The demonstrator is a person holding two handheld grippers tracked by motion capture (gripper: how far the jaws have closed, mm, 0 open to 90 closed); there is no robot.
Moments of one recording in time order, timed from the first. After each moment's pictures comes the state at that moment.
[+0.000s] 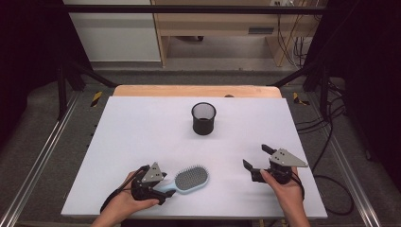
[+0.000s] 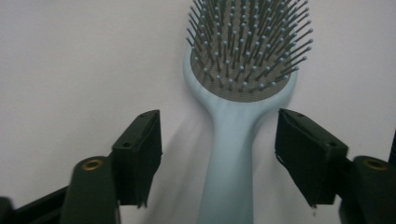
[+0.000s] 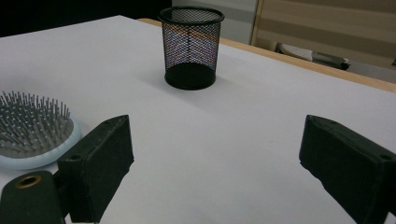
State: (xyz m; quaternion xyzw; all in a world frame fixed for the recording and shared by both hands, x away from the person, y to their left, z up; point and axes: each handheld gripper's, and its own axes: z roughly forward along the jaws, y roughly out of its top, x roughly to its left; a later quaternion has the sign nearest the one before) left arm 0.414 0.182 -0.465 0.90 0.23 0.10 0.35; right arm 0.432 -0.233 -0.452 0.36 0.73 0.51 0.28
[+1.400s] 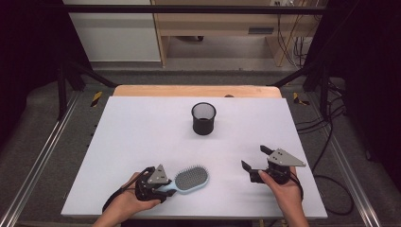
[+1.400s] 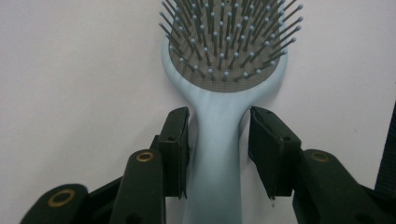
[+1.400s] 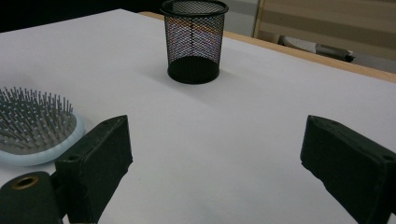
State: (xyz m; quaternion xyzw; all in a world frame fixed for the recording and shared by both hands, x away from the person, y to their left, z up) left arm 0.414 0.173 -0.467 0.92 0.21 0.09 0.31; right arm 0.432 -0.230 -0.454 0.36 0.74 0.51 0.27
